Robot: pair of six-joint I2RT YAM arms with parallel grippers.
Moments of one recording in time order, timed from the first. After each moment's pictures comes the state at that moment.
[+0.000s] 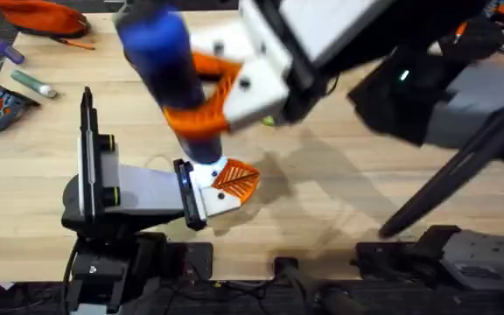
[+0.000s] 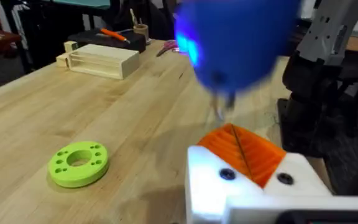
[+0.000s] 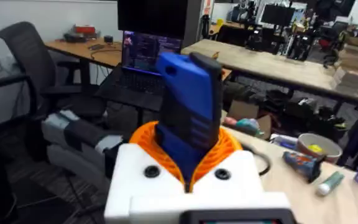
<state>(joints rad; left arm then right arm) -0.05 0.01 0.01 -0.14 1.21 0.08 0.72 1.42 0.96 0.82 -1.24 0.18</state>
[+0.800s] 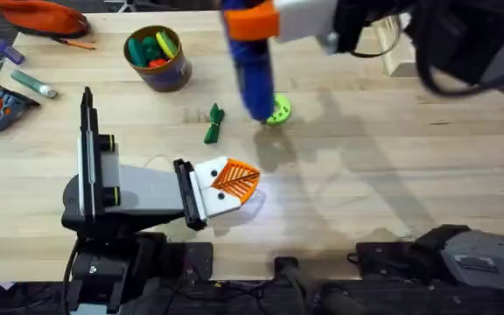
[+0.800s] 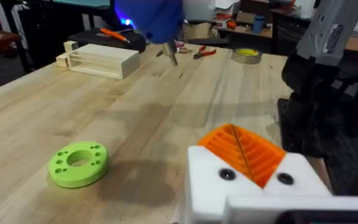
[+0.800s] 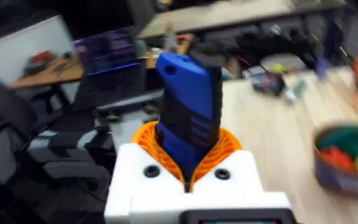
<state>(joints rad) -0.05 0.01 0.01 -0.14 1.21 0.08 0.44 1.42 1.13 0.30 -1.31 0.20</state>
